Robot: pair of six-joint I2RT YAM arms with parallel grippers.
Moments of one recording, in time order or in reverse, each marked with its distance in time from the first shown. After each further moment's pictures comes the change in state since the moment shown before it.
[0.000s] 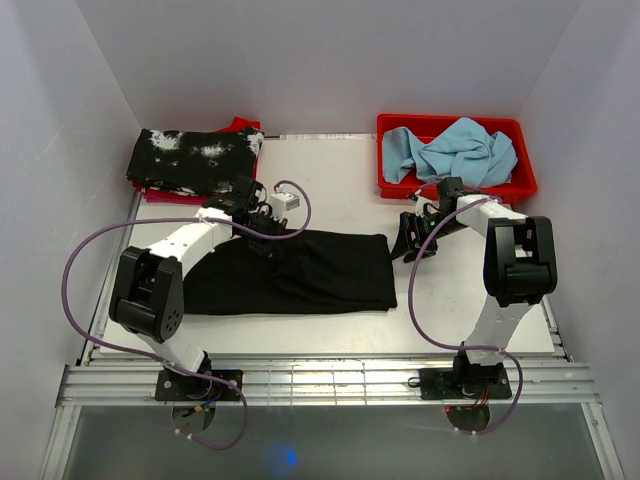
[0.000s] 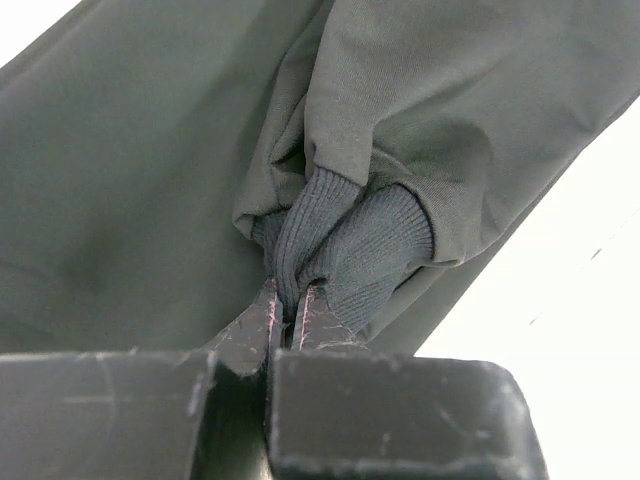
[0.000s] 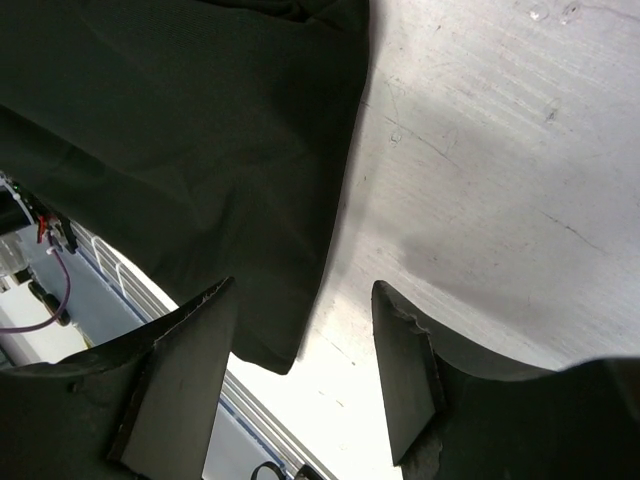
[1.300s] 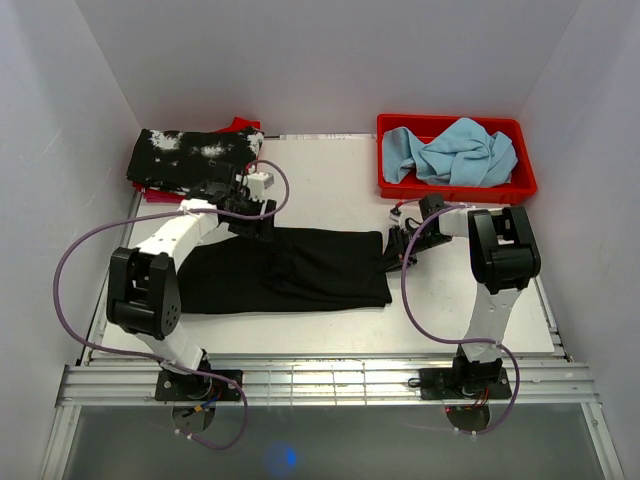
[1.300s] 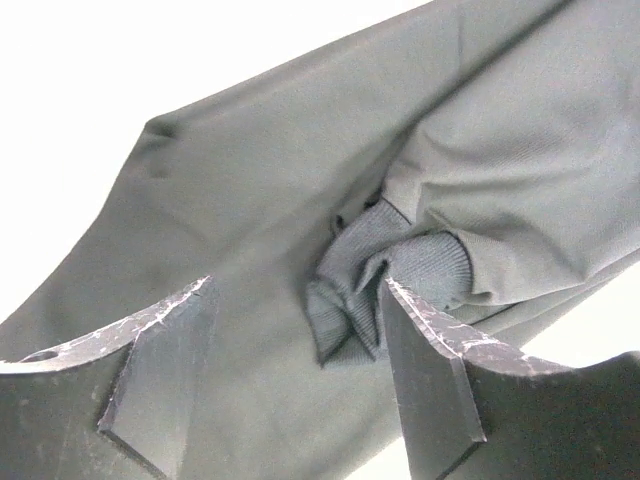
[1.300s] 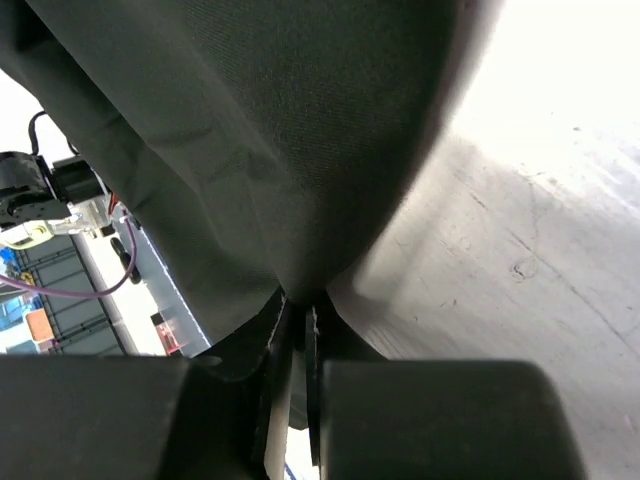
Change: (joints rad) left arm 0.105 0.027 0.047 0.033 -0.158 -0.108; right arm 0.080 0.135 -0.097 0.216 -0.208 0.085
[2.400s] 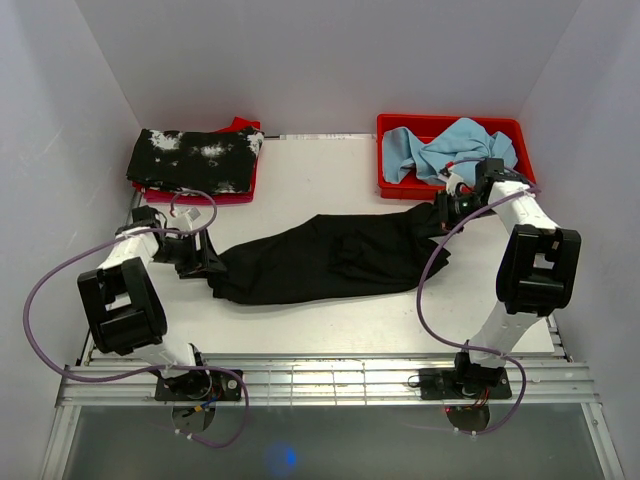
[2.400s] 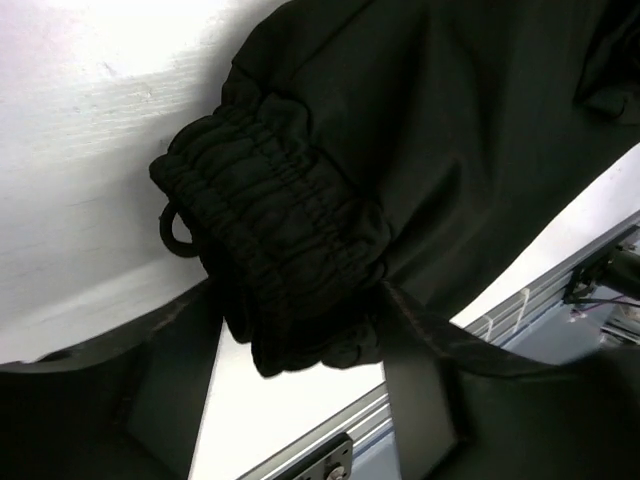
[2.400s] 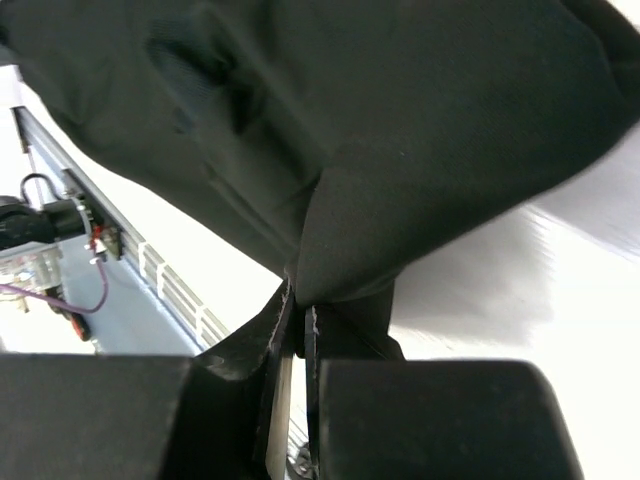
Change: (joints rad) left arm 0.567 -0.113 -0.262 -0.170 0.331 0.108; right arm -0.255 -0.205 0.253 -0.407 0.093 -0.217
